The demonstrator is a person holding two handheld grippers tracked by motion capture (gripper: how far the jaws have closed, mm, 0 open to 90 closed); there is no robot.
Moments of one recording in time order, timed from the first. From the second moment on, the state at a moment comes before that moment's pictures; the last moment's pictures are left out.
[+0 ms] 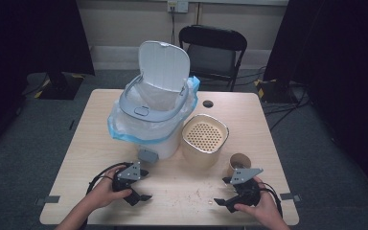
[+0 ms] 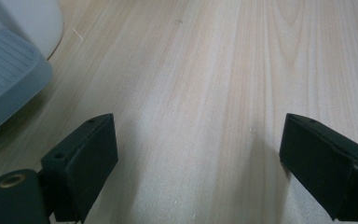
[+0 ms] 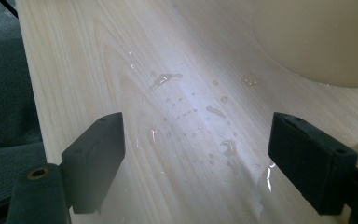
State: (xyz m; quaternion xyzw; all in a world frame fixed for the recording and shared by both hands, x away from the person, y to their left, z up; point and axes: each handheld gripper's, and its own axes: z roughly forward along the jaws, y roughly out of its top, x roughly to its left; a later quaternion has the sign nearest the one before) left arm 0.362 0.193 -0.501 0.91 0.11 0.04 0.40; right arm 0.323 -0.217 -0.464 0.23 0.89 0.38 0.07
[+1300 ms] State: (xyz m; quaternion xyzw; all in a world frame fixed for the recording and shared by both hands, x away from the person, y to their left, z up) left arm 0.364 0.193 -0.502 0.91 0.09 0.03 0.40; right arm 0.316 -0.277 -0.464 0.29 0.88 0.36 0.10
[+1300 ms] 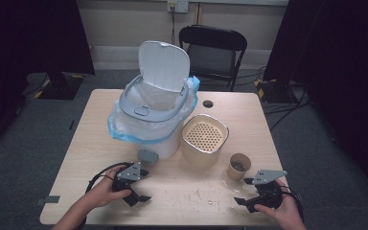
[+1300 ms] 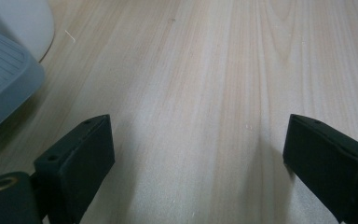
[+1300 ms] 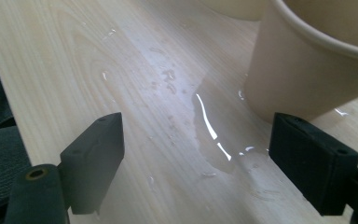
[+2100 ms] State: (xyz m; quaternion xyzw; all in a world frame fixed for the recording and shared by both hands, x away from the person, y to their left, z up) left arm 0.364 0.193 -0.502 0.91 0.09 0.03 0.40; right arm 0.342 -0.298 -0.470 0.34 0.85 0.38 0.12
